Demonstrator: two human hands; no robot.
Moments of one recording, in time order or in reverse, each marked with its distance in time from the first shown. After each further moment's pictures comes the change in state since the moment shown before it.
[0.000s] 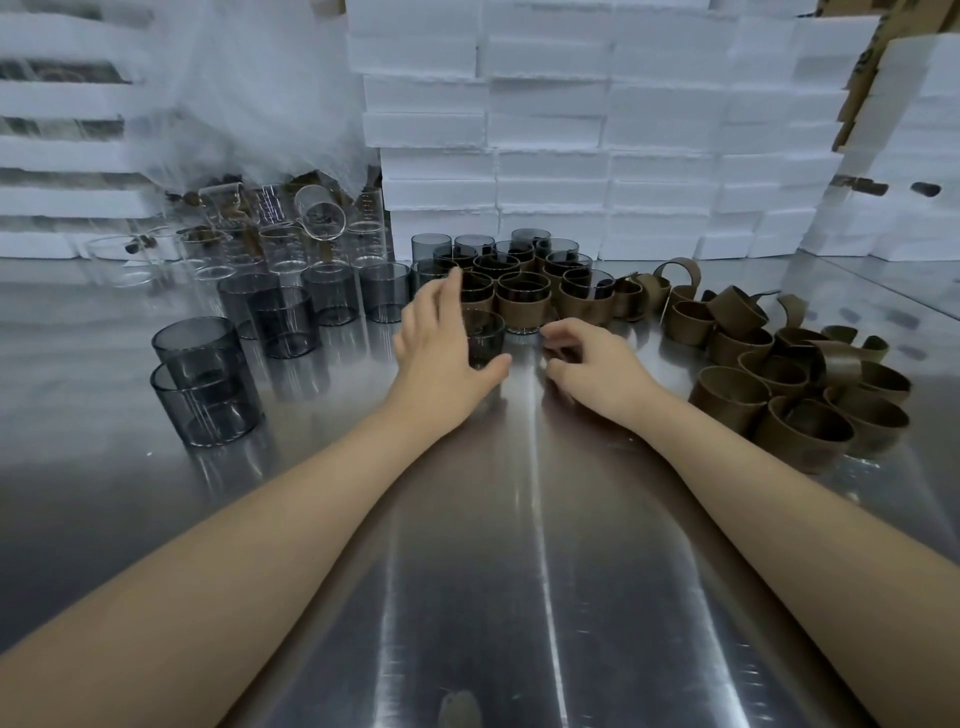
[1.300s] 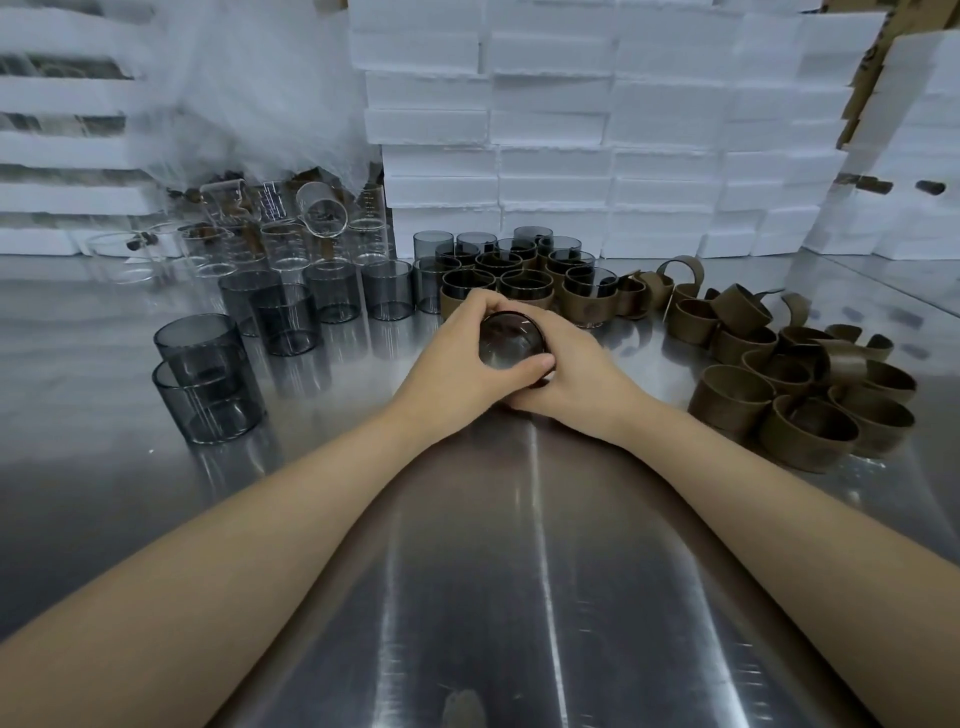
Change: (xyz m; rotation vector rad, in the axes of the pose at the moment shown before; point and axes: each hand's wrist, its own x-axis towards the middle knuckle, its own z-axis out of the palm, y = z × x) left_hand -0.005 0.006 -0.004 -0.485 -0.120 0.094; right_hand -0.018 -0.030 0.006 0.117 -0.052 -0.415
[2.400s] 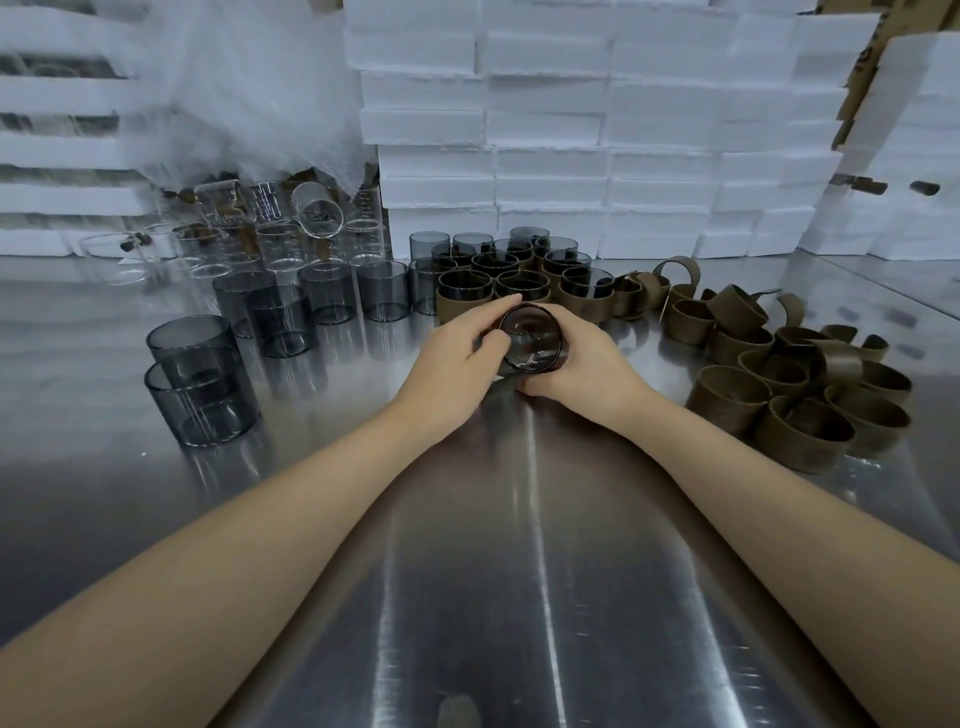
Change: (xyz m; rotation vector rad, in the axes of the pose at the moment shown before) left_hand 0.004 0.003 0.003 -0.073 0.016 -0.079; right_hand 0.003 0.014 -0.005 0.064 0.095 0.220
